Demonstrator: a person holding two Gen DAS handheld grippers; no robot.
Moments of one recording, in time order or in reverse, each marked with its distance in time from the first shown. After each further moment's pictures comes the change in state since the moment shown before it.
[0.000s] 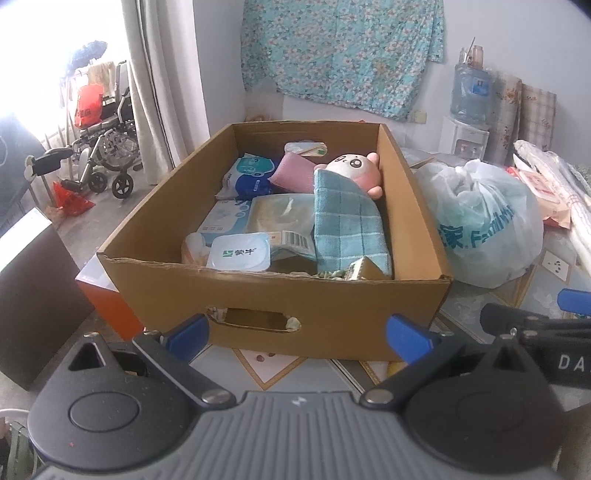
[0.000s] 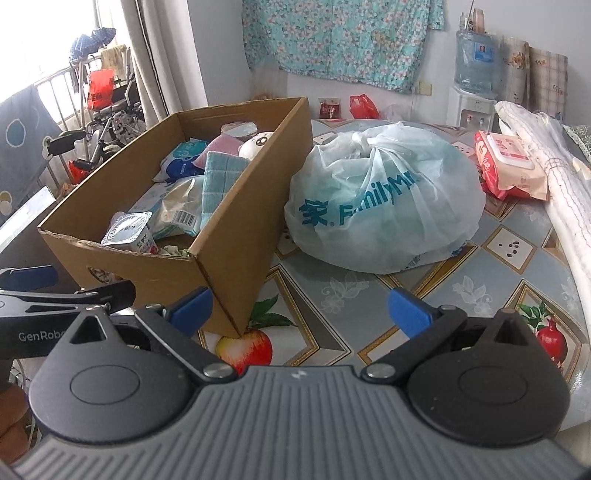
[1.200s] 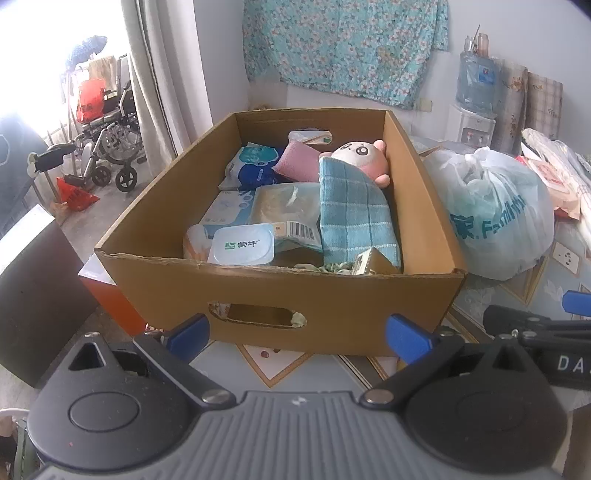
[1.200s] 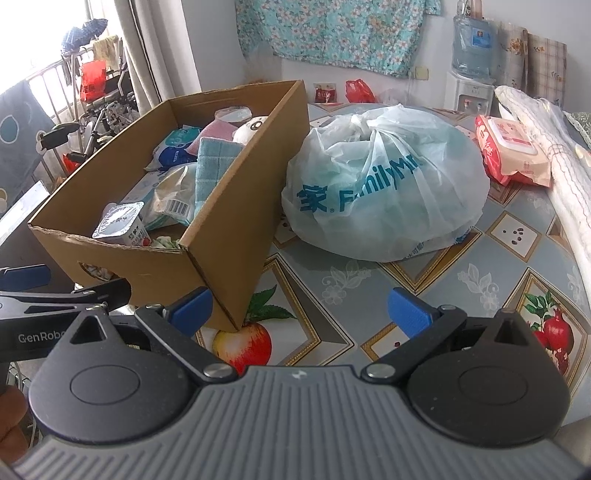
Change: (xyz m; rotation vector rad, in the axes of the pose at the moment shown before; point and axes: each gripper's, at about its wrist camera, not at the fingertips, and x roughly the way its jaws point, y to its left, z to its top) left arm 0.010 0.000 0.002 0.010 0.041 0.016; right arm 0.013 -0.002 0.001 0.014 0.049 -0.010
